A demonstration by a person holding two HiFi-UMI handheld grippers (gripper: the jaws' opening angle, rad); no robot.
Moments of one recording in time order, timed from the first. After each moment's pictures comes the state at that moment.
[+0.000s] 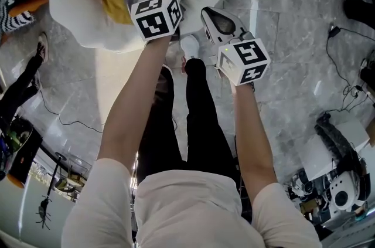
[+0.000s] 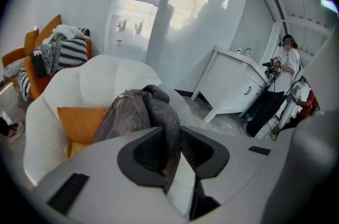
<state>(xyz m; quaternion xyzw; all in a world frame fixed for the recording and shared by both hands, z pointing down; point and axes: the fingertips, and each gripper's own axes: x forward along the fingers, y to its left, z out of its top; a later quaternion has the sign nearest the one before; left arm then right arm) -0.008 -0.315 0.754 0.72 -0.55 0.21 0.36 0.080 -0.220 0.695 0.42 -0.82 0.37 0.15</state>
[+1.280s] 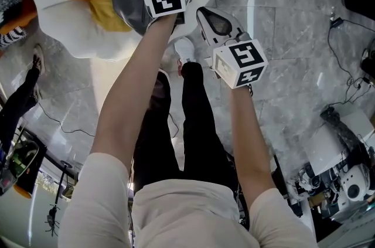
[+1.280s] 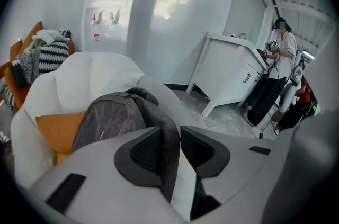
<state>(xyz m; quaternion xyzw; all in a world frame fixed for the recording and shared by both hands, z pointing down) 0.054 -0.355 0.801 0.74 -0.52 0.26 0.34 0.100 -0.217 0.717 0.44 -0.81 0.36 0.15</state>
